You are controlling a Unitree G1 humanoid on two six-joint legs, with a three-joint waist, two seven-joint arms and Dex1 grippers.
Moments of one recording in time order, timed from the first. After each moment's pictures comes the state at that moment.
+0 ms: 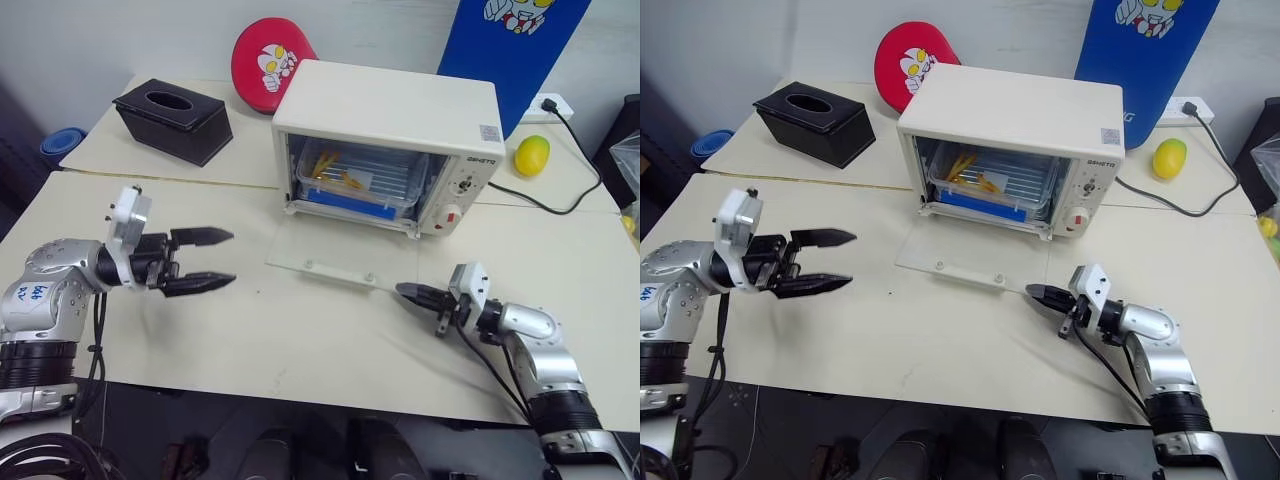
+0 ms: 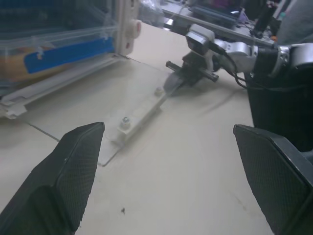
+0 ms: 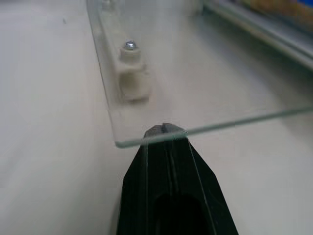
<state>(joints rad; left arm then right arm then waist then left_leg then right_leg) -0.49 0.78 0.21 0.16 -0.64 0.46 -1.32 -0.30 -0.47 -0.05 0.27 0.34 -0.12 1.09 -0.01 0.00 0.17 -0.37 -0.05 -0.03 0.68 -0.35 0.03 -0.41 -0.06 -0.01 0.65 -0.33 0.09</state>
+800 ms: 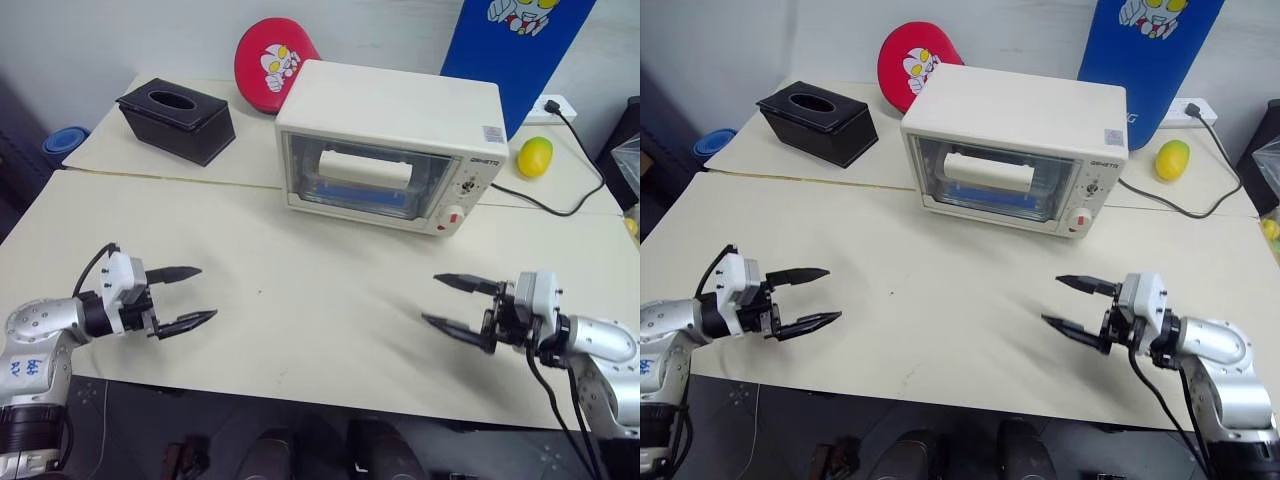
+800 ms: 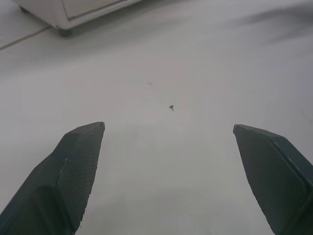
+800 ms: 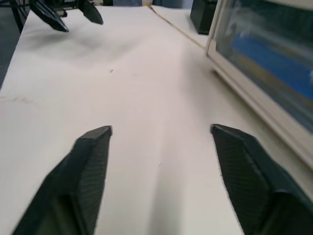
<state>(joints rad) -0.10 0.79 0.29 0.13 -0.43 0.06 -1.20 0.05 -0.68 -0.21 -0.19 0.53 -0.02 1.17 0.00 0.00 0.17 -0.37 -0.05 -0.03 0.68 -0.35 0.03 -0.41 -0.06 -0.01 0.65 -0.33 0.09</state>
